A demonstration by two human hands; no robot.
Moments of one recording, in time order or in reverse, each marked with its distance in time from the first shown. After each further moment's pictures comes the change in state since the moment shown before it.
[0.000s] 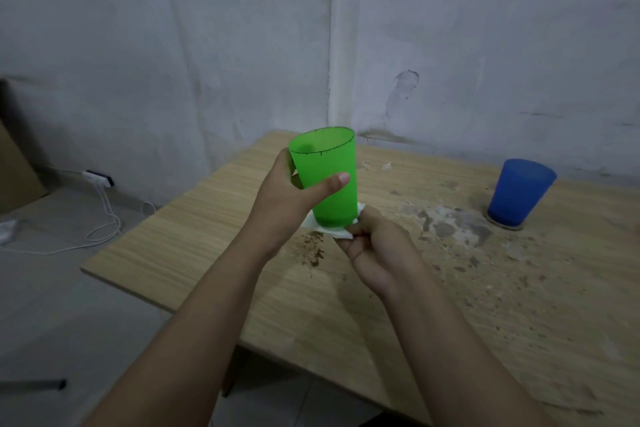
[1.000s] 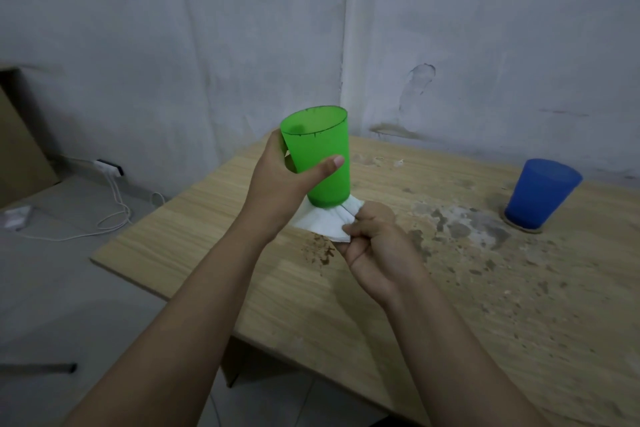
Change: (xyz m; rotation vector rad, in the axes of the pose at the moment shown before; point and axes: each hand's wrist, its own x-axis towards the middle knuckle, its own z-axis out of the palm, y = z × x) left_hand 0.014 -0.001 -0.016 0.035 0.114 0.056; right_hand 0.008 0.016 0.003 0.035 -0.137 0.032
